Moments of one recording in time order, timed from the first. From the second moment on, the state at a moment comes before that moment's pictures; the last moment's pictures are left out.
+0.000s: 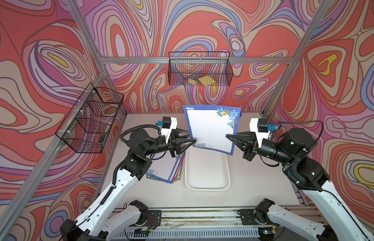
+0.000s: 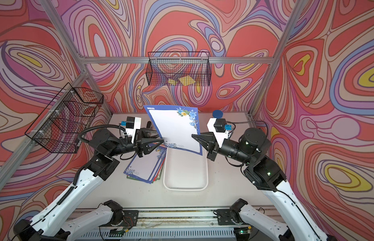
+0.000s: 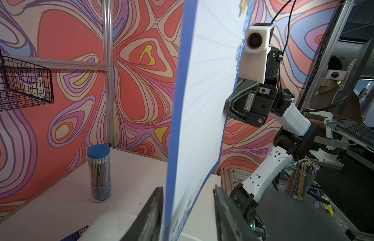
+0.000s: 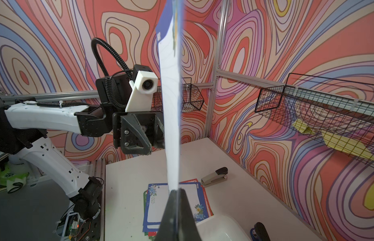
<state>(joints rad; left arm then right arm) -0.48 0.99 0.98 0.22 0.90 -0.33 0.58 0.89 1.29 -0.38 -0.55 -0.07</state>
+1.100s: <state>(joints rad) -0.49 0.93 1.19 -0.29 0.71 -0.12 0.58 0.96 1.29 -0.34 -0.43 -0.01</state>
